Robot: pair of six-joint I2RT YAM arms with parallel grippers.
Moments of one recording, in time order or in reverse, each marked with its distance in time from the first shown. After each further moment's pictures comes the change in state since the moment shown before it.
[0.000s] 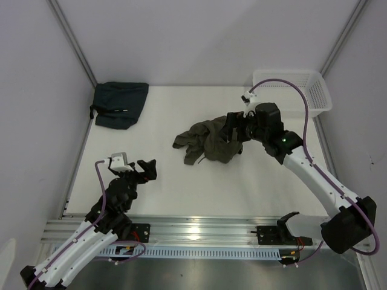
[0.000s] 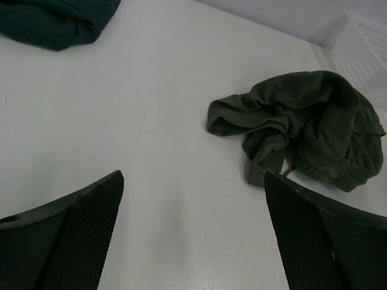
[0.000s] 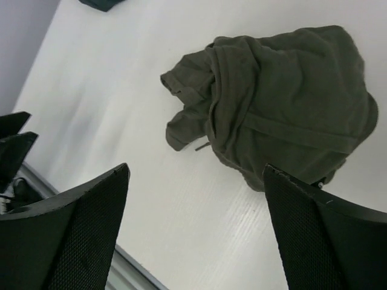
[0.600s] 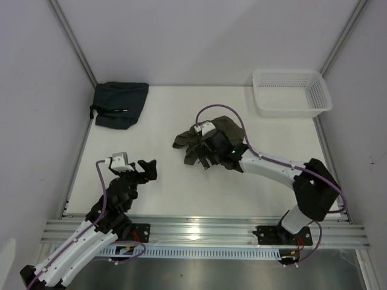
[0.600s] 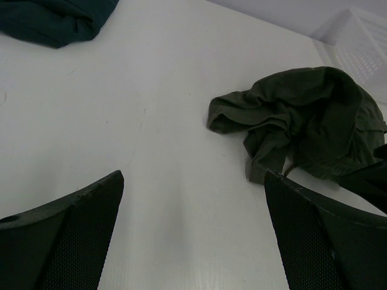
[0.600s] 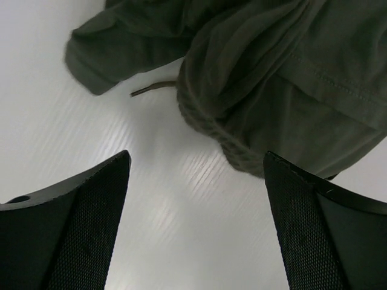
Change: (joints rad) left arm 0.000 0.020 0.000 0.001 0.004 0.000; right arm 0.381 0.288 -0.087 0.060 0.517 -0.211
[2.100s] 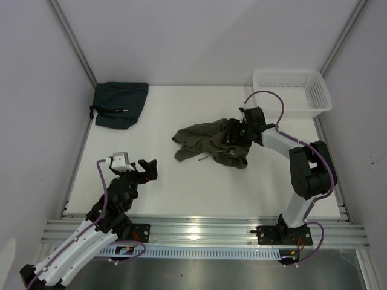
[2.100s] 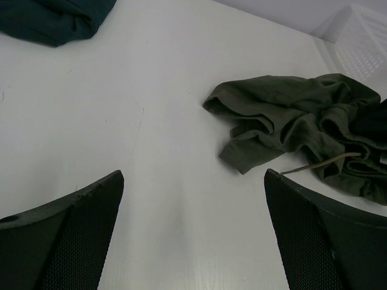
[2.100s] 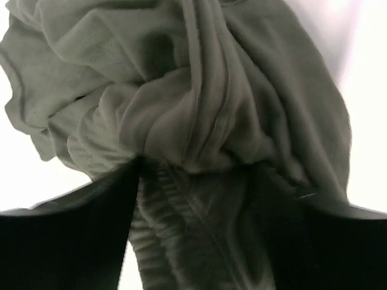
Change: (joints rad) left arm 0.000 0.008 0.000 0.009 0.004 0.000; right arm -0.520 0.222 0.059 0.100 -0.543 0.319
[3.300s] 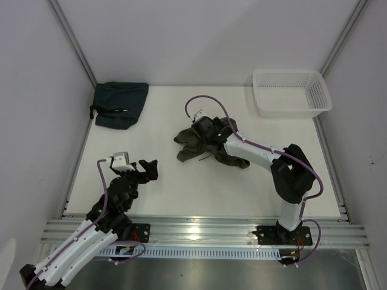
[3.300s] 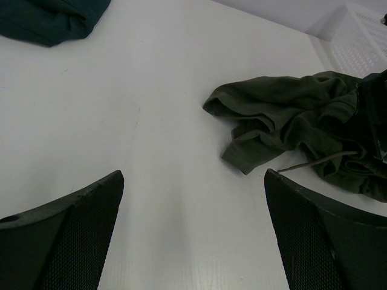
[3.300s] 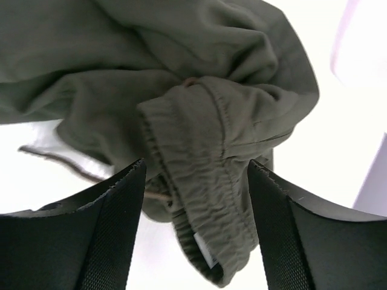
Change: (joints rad) left arm 0.000 0.009 0.000 0.007 0.014 0.000; right arm 0.485 0.051 0.262 -0.280 0.847 -0.515
